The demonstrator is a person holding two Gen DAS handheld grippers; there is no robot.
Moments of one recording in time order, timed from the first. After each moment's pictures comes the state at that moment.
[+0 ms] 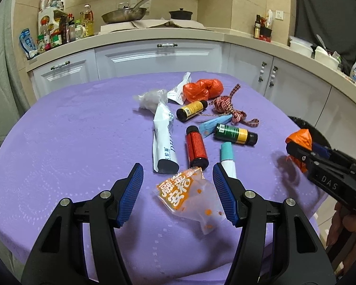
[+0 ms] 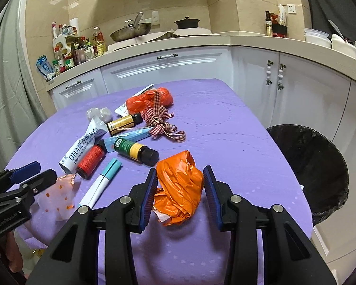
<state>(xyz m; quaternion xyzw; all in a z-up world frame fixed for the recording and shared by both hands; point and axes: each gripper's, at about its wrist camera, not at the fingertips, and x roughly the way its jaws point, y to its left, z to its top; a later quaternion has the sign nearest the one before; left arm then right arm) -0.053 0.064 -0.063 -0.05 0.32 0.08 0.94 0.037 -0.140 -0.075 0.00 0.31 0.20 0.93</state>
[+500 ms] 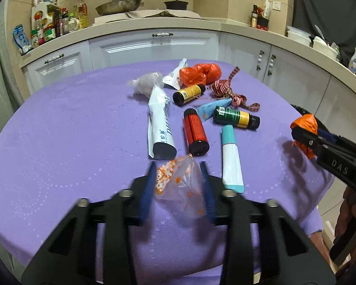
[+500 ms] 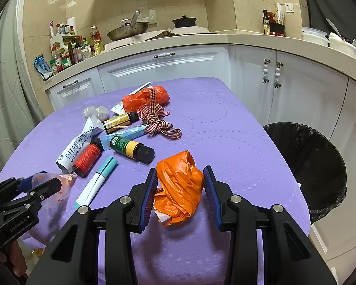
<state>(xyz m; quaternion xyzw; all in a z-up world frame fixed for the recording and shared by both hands) -0.047 0.063 -0.086 -0.04 0.35 0.06 0.93 0.037 -0.138 -0.078 0.00 0.31 0.20 0.93</state>
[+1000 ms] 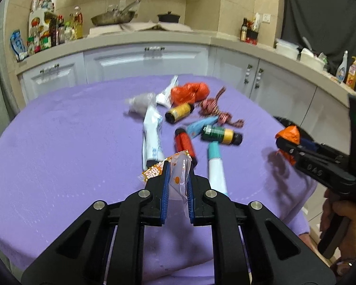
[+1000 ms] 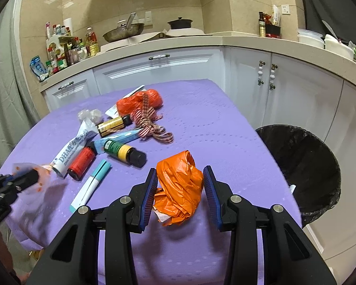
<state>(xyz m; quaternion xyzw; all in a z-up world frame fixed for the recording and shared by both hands) -0.066 0.065 -0.054 -0.05 0.30 0.03 0.95 0.038 -0.151 -0.071 0.00 0.30 0.17 0.94</state>
